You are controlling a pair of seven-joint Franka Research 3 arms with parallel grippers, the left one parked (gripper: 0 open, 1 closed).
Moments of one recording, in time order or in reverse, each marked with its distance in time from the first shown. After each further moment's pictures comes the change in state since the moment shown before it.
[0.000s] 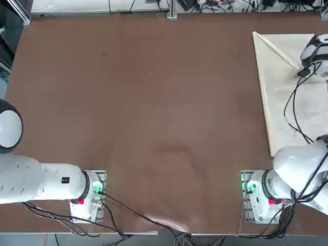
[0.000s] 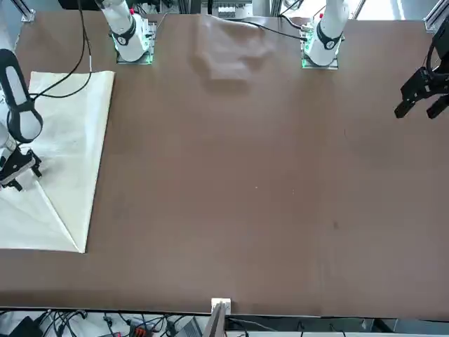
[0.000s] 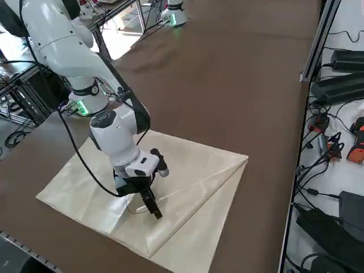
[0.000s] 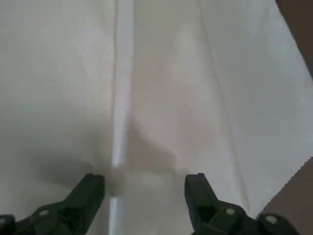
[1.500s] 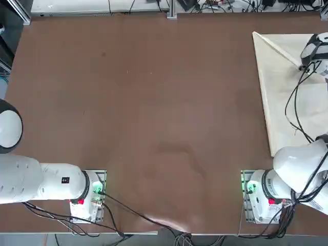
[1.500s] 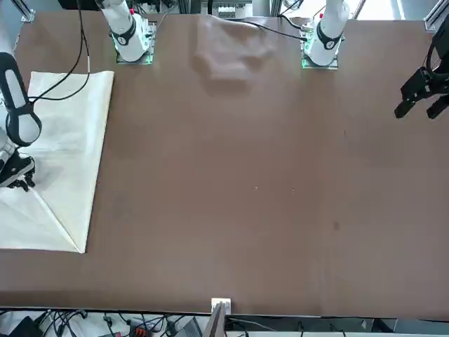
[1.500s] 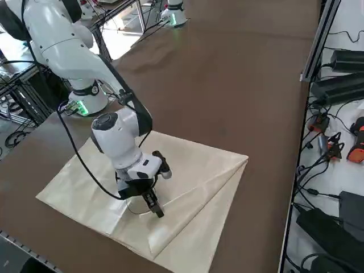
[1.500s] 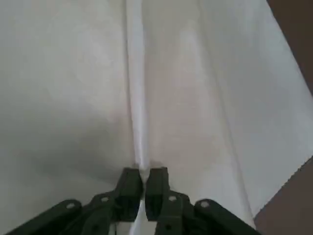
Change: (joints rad) arm 0.000 0.027 0.004 0.036 0.000 -0.001 -0.008
